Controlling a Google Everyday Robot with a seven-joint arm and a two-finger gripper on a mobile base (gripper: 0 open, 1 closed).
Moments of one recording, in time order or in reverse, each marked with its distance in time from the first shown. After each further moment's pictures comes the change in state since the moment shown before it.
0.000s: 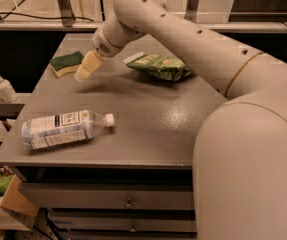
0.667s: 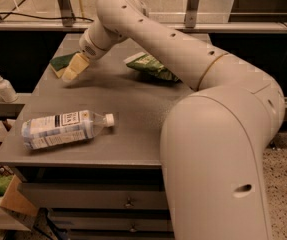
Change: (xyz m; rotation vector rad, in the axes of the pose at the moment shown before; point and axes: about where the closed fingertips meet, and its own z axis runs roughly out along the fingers) arm -0.020 0.000 0.052 -0.033 -0.002 0.034
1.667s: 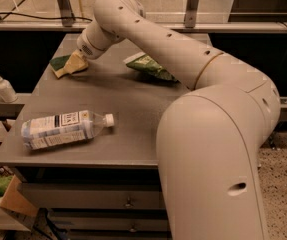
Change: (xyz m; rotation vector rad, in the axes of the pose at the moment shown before) arm -0.006 -0.002 0.008 0.010 -0.008 0.062
